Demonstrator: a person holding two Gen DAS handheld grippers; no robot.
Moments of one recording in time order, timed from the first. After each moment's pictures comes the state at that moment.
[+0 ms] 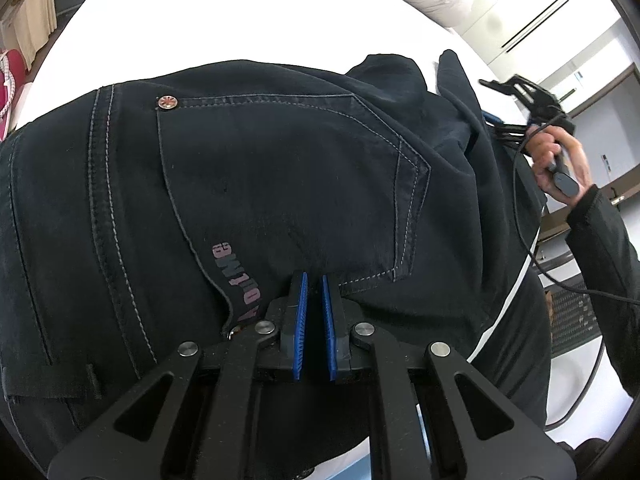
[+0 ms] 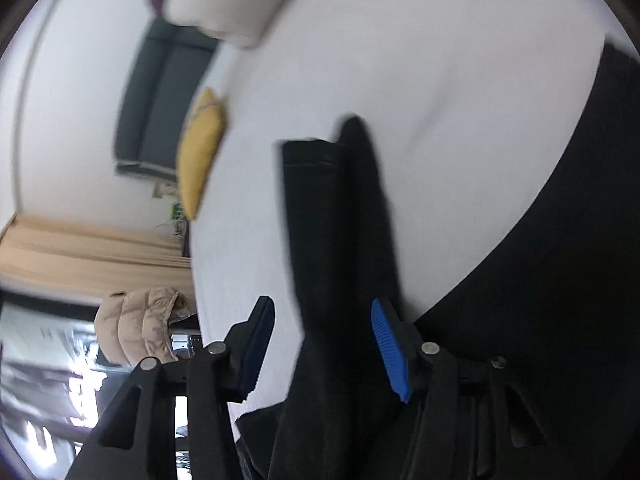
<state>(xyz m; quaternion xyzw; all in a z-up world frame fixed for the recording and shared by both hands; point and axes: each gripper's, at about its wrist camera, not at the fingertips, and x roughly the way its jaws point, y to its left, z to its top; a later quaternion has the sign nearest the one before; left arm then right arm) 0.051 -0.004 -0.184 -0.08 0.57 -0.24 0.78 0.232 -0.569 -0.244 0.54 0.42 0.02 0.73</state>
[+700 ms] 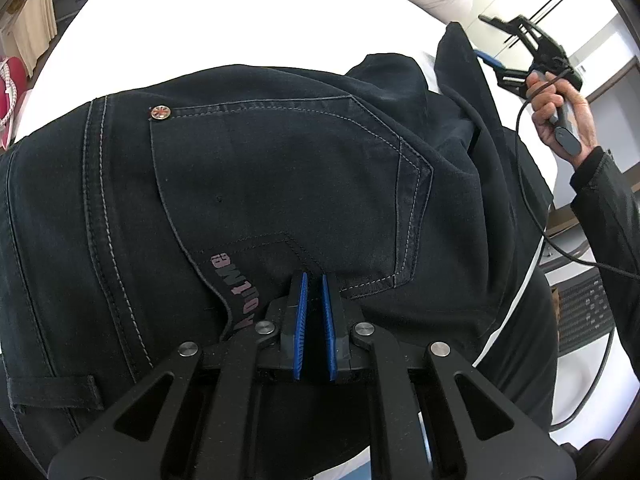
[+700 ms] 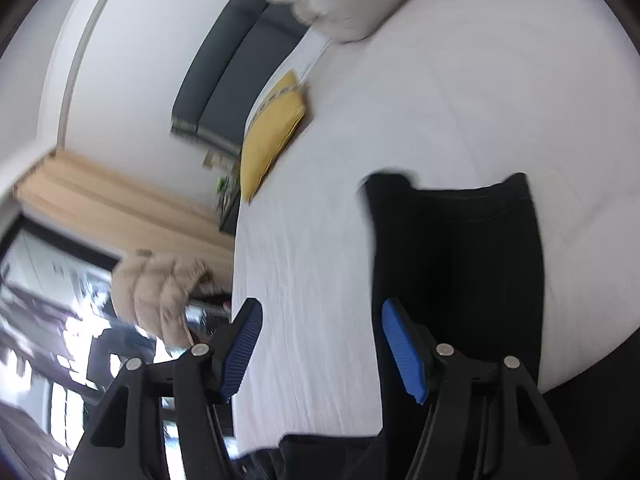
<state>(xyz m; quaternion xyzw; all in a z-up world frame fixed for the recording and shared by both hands) 0.050 -0.010 -0.182 -0.07 0.57 -0.23 0.78 0.289 -0.524 -0.181 0.47 0.36 0.11 0.80</state>
